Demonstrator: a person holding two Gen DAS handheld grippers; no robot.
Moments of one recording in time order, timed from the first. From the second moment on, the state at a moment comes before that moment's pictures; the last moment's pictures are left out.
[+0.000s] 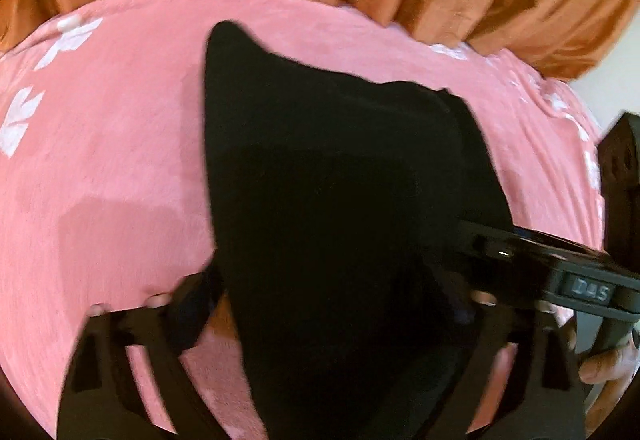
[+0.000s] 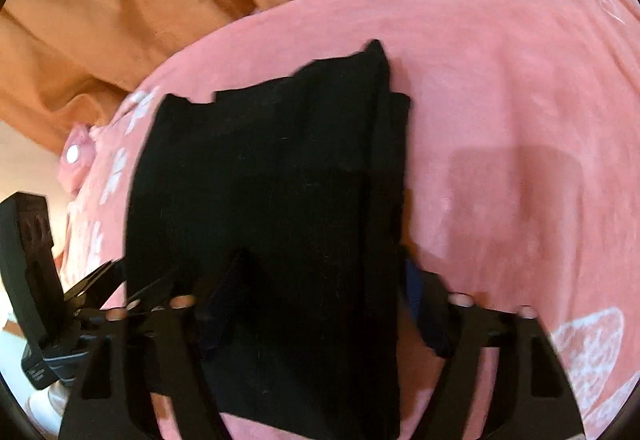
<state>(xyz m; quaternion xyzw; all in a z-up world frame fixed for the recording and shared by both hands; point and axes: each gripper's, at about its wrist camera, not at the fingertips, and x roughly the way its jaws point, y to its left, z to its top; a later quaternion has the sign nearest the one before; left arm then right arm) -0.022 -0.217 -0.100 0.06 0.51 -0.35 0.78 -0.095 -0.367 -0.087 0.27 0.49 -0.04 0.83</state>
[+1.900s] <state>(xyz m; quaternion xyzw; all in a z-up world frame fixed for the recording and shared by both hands) 0.001 -0.043 -0.058 0.05 0.42 -0.20 0.88 -0.081 -0.234 0.012 0.11 0.48 -0.04 0.87</state>
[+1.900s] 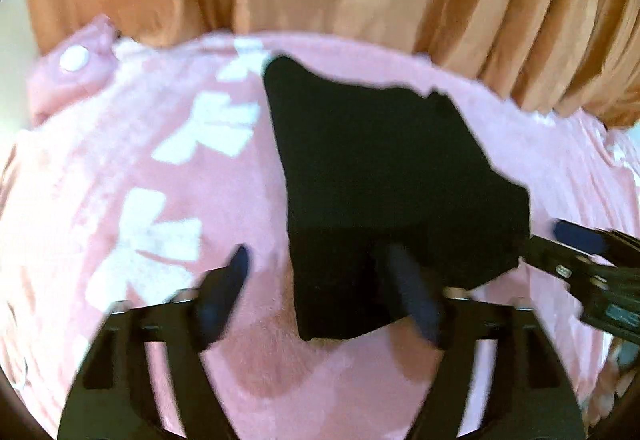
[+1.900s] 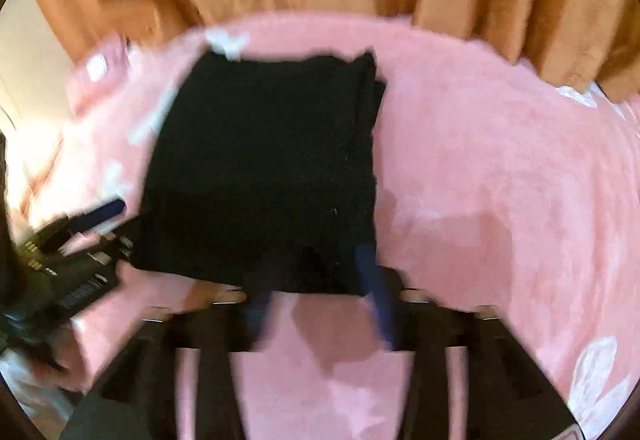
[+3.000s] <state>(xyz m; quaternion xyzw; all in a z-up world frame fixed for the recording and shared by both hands) -0.023 -0.066 -0.065 0.07 0.47 -0.14 0.87 -0.137 -0.233 0.018 0.11 0.48 -0.09 0.86</state>
